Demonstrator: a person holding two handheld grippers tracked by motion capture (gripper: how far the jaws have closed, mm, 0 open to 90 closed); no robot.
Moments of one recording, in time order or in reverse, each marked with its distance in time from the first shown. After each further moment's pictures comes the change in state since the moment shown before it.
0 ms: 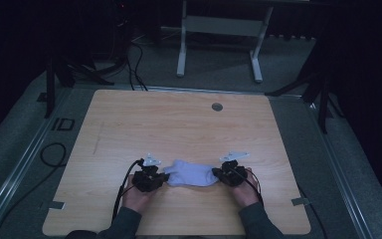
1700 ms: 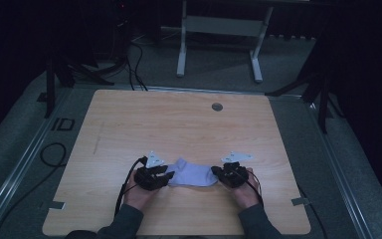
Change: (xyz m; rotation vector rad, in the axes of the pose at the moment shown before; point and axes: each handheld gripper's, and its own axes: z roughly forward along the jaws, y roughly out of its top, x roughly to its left) left arm -0.004 0.008 -0.002 -0.093 0.038 0.106; right arm 0.006 0.001 -0.014 -0.109 0.016 -0.006
